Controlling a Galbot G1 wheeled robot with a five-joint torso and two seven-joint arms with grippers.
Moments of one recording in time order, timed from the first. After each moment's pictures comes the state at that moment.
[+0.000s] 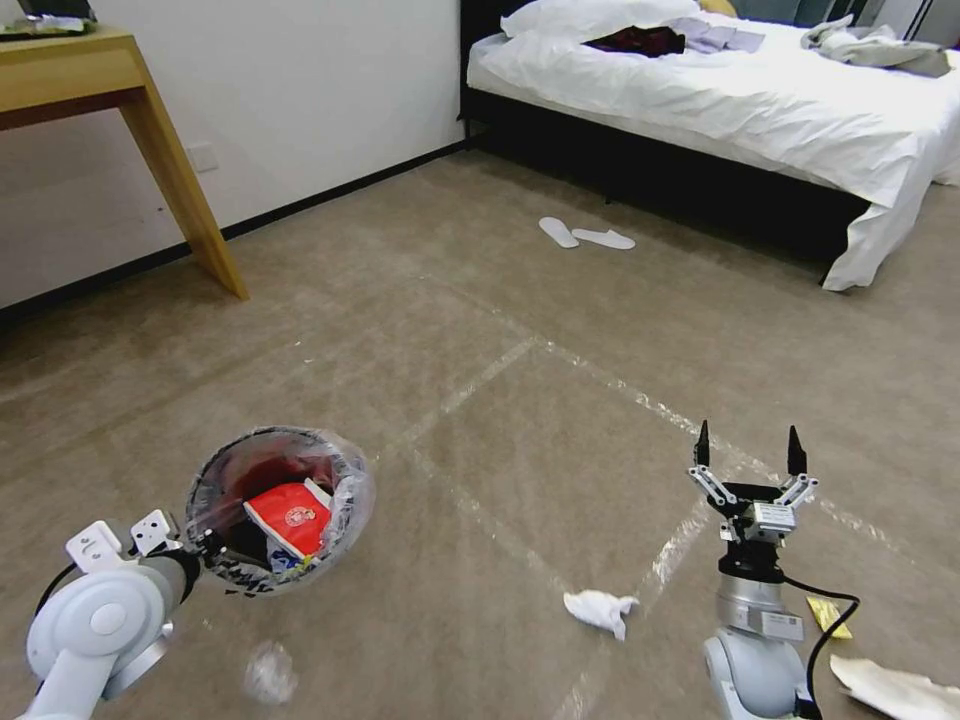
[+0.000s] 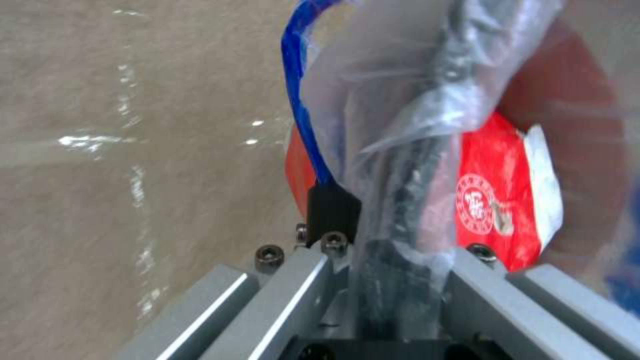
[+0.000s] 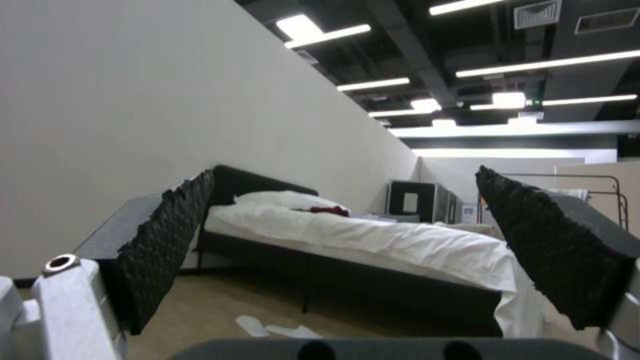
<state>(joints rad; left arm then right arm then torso) 1.46 -1.06 -0.77 -2.07 -1.43 0.61 -0.87 -1.39 1.42 0.66 1.68 -0.04 0.81 0.17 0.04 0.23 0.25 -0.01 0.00</state>
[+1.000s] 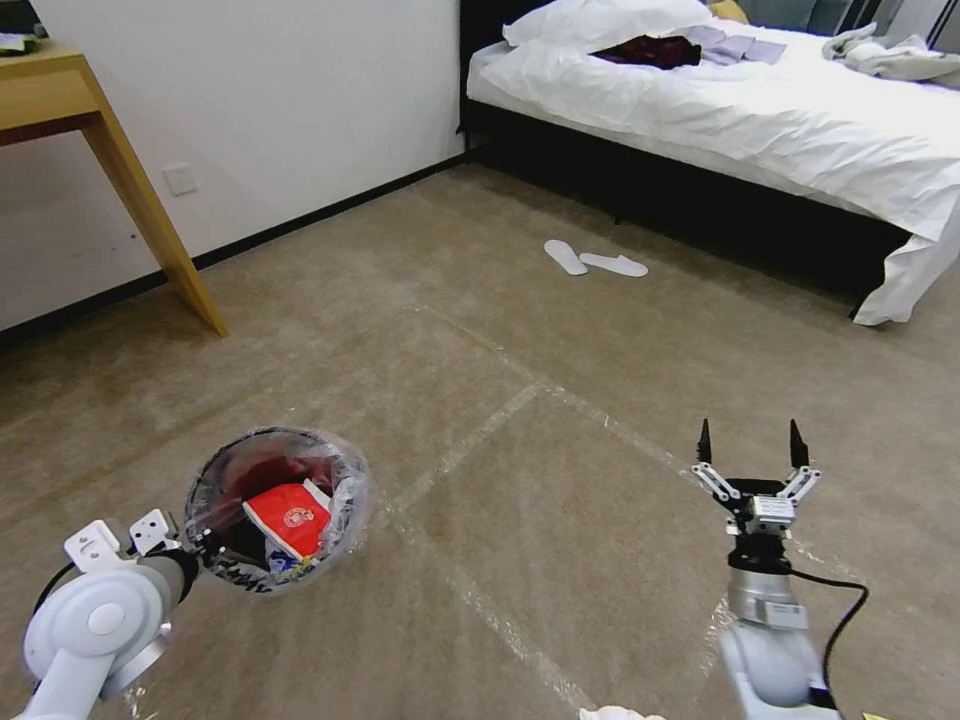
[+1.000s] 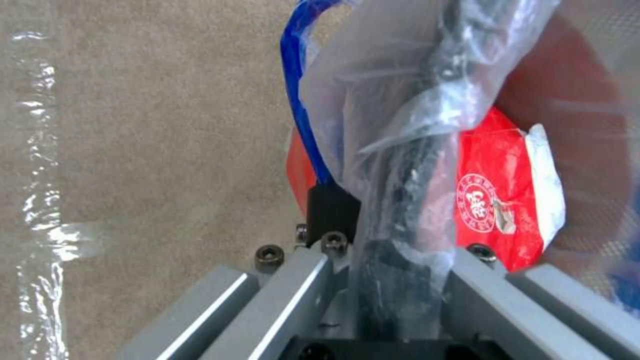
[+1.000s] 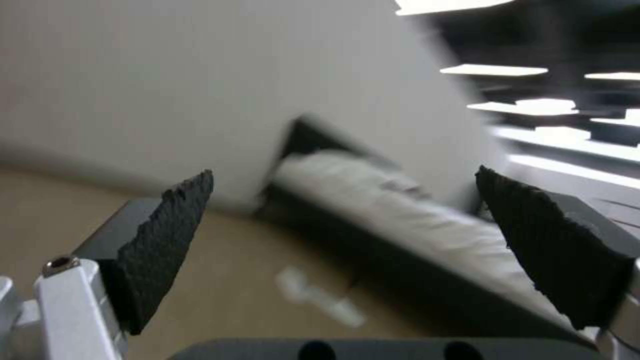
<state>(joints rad) 1.47 -1.04 -0.78 -2.08 -1.43 0.61 -0.87 -1.40 1.21 0.74 1.56 0.05 0.80 -0.13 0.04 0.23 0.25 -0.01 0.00</state>
